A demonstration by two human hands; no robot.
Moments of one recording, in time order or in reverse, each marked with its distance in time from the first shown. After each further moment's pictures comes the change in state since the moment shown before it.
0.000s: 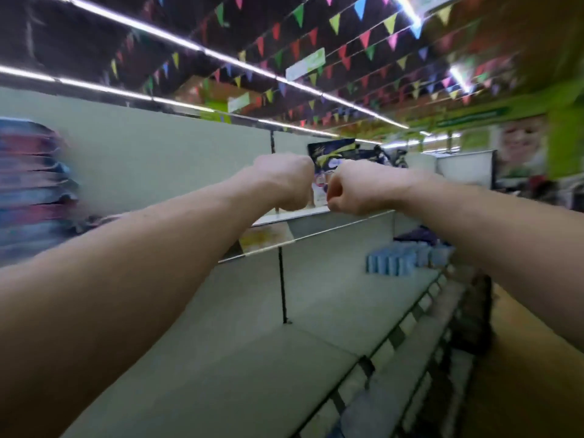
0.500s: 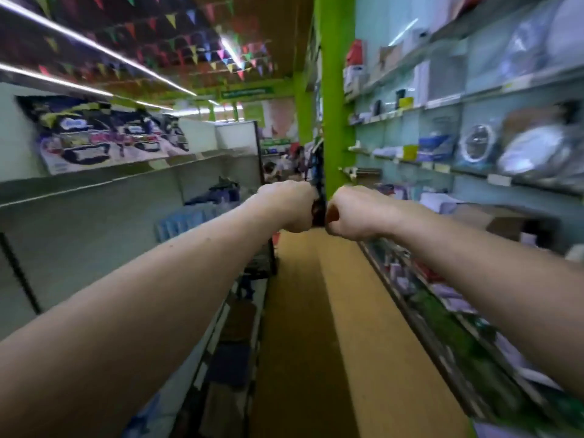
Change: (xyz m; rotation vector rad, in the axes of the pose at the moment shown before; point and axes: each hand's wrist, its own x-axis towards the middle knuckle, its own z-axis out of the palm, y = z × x) left_hand -0.105 0.327 -0.056 -0.395 -0.128 0.716; right_hand -0.328 0.125 -0.032 -0.146 -0.178 0.760
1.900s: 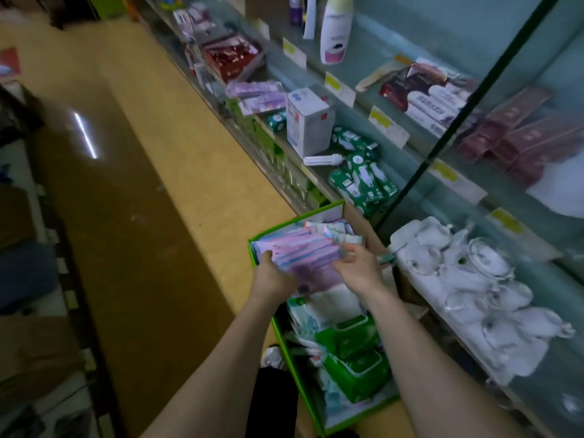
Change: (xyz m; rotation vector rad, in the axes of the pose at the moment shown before) left_hand -0.005 0.469 0.393 -1.110 -0.920 -0.306; right_hand -0.294 0.397 0.375 0.966 -0.017 1.450
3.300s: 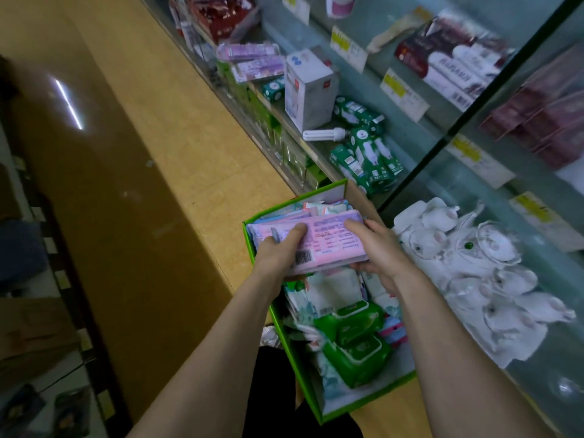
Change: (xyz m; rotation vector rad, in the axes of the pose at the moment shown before) left_hand 0.014 0.016 0.008 -0.413 -0.025 -0.150; right_hand 0.014 -0.007 -0.024 0.311 -0.136 0.103
